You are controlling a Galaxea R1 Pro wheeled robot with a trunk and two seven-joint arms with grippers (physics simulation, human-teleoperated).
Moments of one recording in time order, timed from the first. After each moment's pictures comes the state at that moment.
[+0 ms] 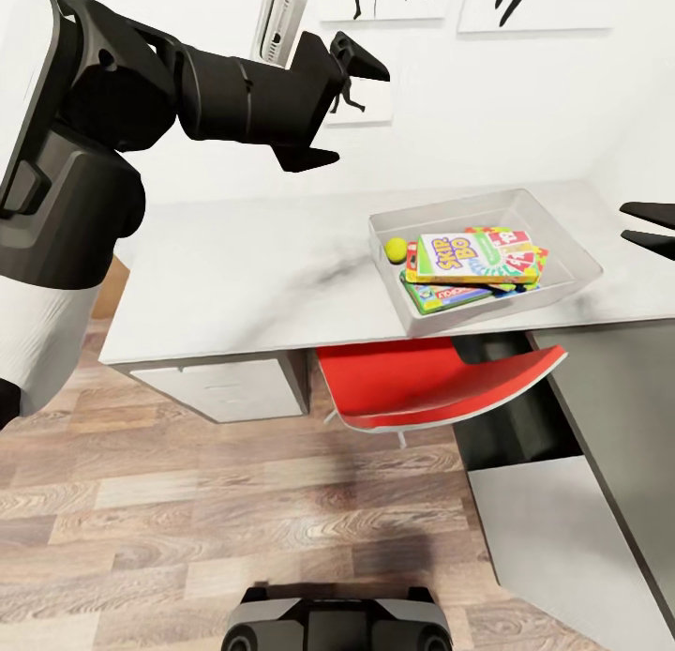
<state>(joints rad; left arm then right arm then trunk) -1.70 0.17 -0.64 -1.54 2.24 0.41 0.98 -0.95 -0.85 -0.15 -1.48 -1.42 0.98 0.27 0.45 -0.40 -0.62</state>
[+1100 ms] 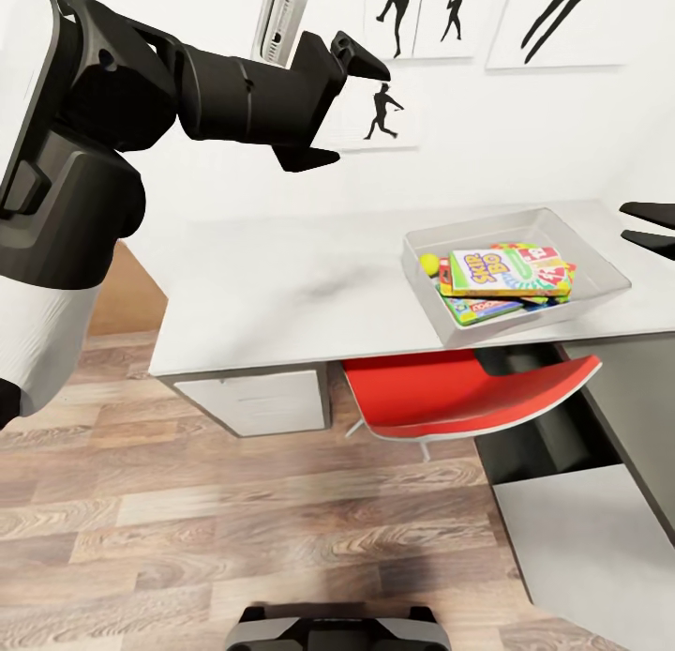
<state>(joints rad) -1.70 0.17 -0.64 -1.54 2.24 0.41 0.98 -0.95 -0.85 -0.15 -1.48 -1.42 0.98 0.27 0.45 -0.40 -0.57</state>
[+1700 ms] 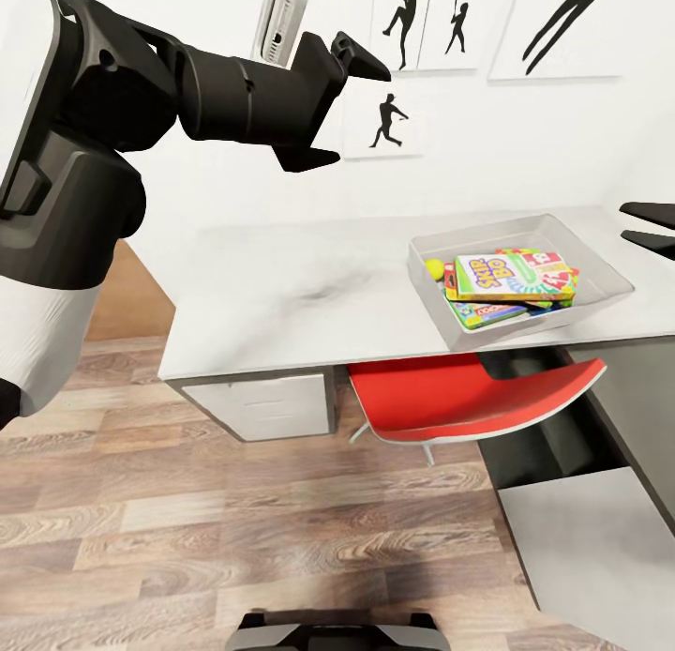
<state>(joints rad) -1.70 0.17 -0.64 -1.54 2.24 0.41 0.98 -0.95 -0.85 -0.15 -1.48 -1.42 0.98 0.27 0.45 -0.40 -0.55</state>
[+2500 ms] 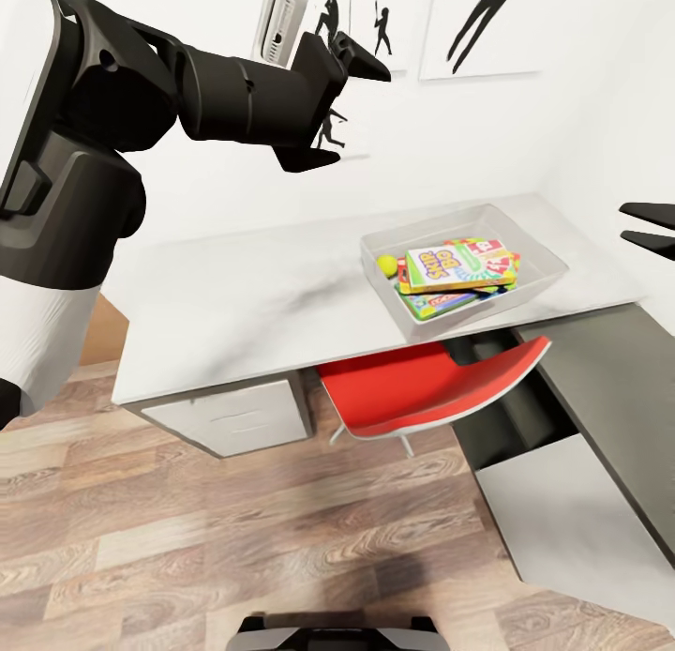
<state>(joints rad) -1.70 0.17 -0.64 -1.54 2.24 0.41 0.98 -0.95 -0.85 -0.15 -1.48 -1.42 0.98 0.27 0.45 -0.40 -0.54</state>
